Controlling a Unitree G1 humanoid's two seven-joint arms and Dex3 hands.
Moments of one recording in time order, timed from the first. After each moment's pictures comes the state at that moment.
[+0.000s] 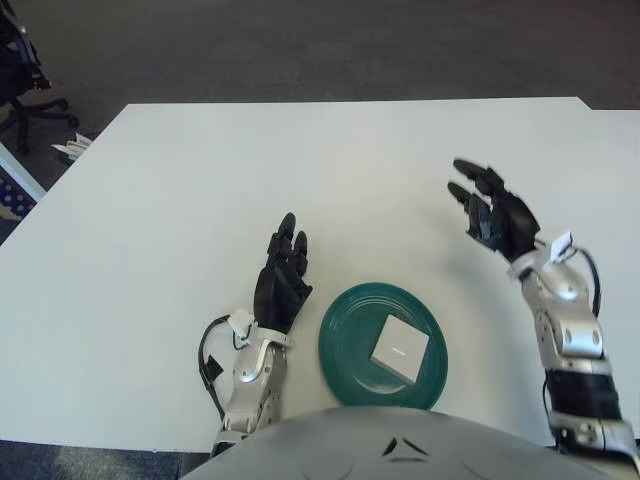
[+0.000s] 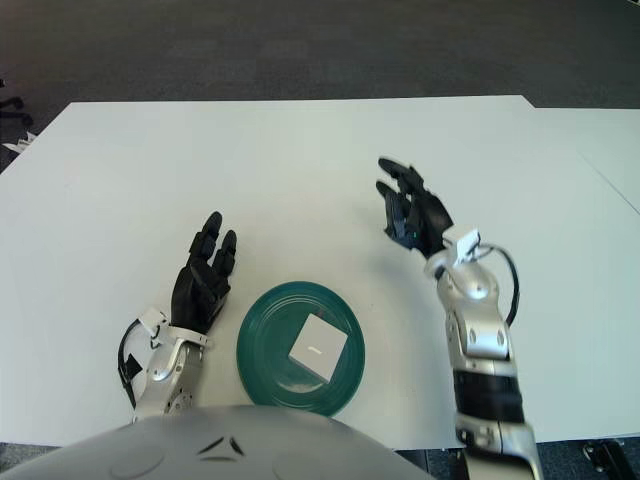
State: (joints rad) left arm 0.33 -0.11 -0.18 0.09 -0.26 -0.49 -0.15; right arm 0.18 -0.14 -0.17 -0.22 0.19 0.17 0.16
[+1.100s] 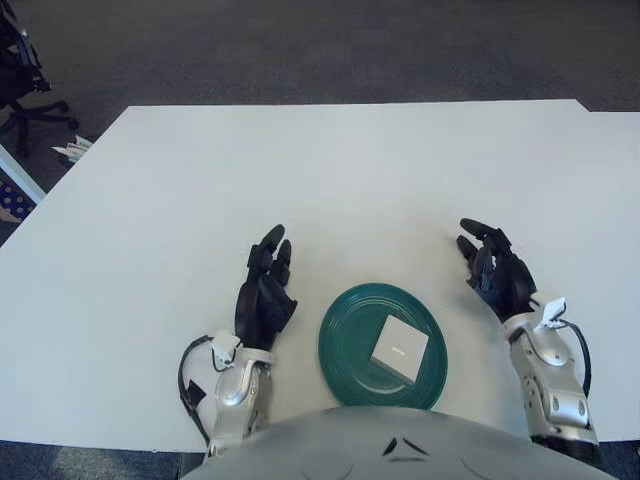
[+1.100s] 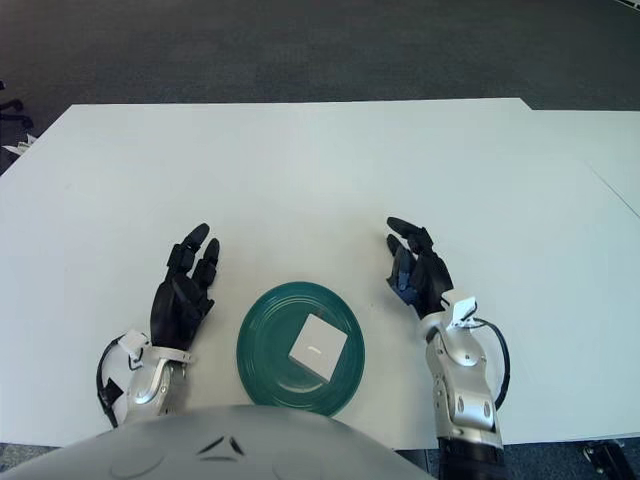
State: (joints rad) left arm 0.55 -0.07 -0.15 -0.01 -0.22 -0.58 -0.20; right arm 0.39 -0.11 -0.09 -0.21 0.13 -0.05 0.17
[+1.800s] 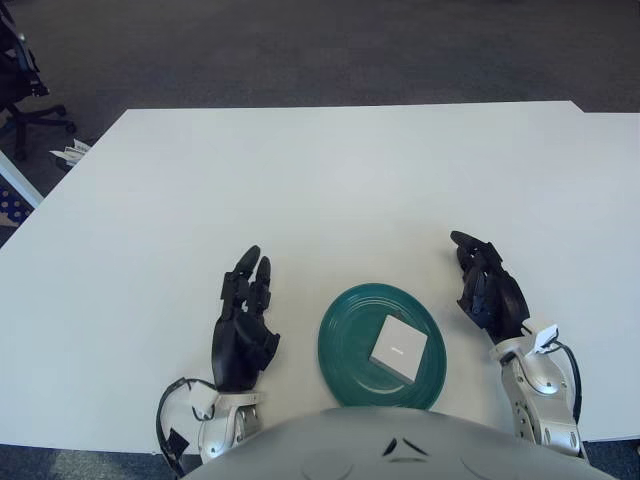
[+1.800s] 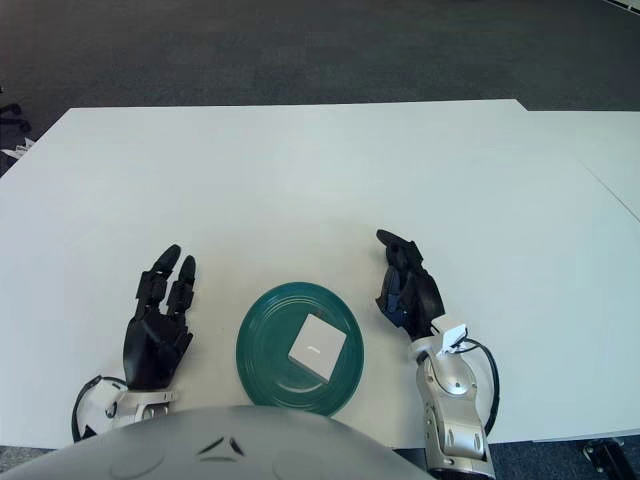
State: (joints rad) left arm 0.59 -0.13 -0.12 0.07 -0.26 -0.65 -0.20; right arm 0.43 -0.11 -0.04 -0.17 0.12 -0.11 0.18
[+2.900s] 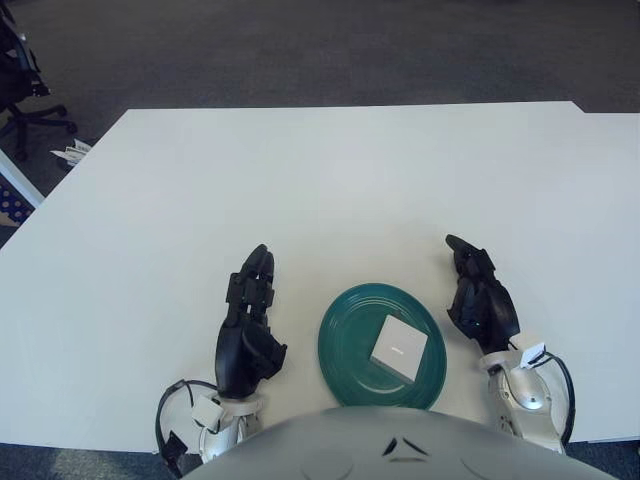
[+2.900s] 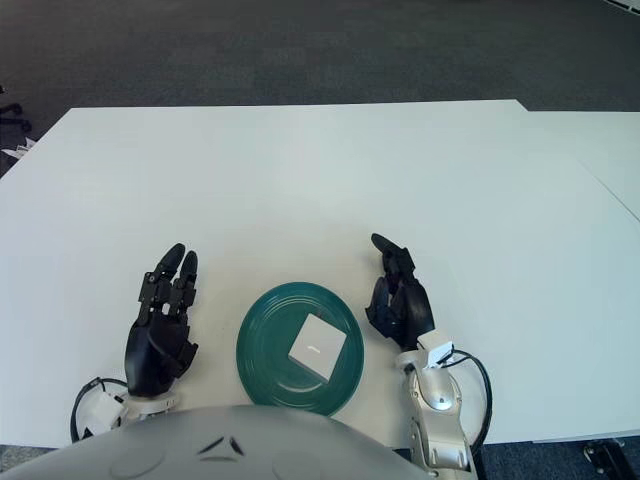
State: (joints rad) left arm 0.55 -0.07 -0.13 0.09 -0.18 -0.64 -0.26; right arm 0.42 -0.04 -0.01 0.00 0.09 -0.39 0.12
